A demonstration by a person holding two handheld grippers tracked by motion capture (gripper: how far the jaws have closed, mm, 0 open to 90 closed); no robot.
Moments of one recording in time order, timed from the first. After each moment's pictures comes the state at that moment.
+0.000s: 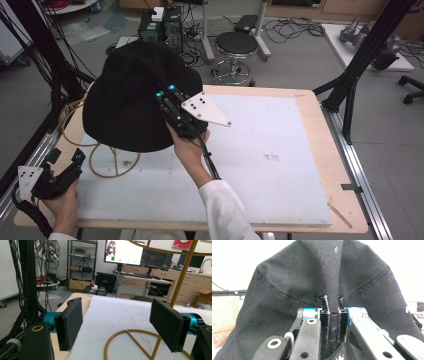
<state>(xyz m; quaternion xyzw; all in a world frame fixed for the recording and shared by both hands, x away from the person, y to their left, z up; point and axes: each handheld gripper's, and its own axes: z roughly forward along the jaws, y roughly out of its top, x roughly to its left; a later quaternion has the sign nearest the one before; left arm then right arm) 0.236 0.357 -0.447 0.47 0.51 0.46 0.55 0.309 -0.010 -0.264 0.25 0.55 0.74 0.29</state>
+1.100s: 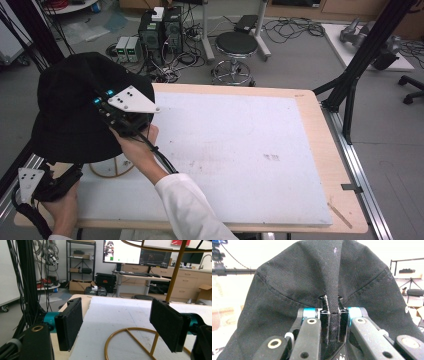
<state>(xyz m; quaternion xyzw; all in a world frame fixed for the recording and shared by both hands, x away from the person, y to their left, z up) 0.229 0.355 -0.446 0.48 0.50 0.47 0.55 0.314 0.106 -0.268 0.23 0.64 0.70 0.22</state>
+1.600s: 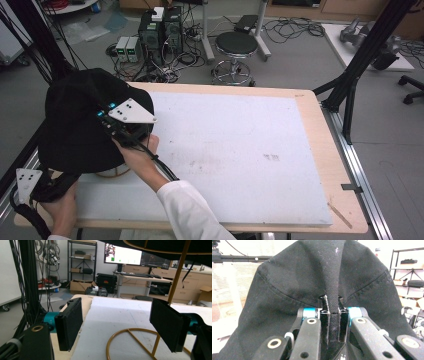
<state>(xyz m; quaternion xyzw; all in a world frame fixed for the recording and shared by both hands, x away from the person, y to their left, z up) 0.228 0.358 -0.446 0.47 0.51 0.47 0.55 0.310 0.110 -0.297 0.24 0.66 0.68 0.21</state>
